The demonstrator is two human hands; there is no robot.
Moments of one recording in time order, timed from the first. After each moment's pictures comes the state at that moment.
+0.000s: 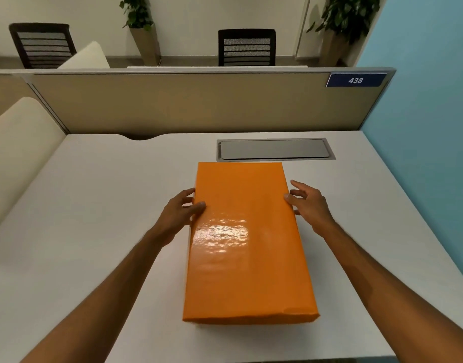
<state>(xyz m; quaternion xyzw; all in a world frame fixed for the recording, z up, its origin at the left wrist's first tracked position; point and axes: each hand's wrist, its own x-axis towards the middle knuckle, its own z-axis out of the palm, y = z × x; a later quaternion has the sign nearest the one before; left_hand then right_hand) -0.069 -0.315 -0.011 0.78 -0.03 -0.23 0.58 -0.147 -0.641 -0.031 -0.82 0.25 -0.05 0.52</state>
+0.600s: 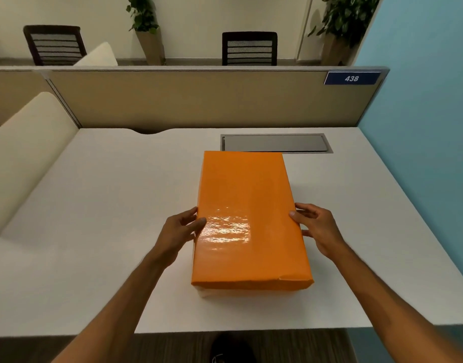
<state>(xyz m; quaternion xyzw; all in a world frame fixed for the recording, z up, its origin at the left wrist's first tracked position) -0.159 -0.283 -0.030 0.75 0.00 -0.23 0.62 -0.245 -0.622 -0.049 -0.73 0.24 -0.03 0.64</state>
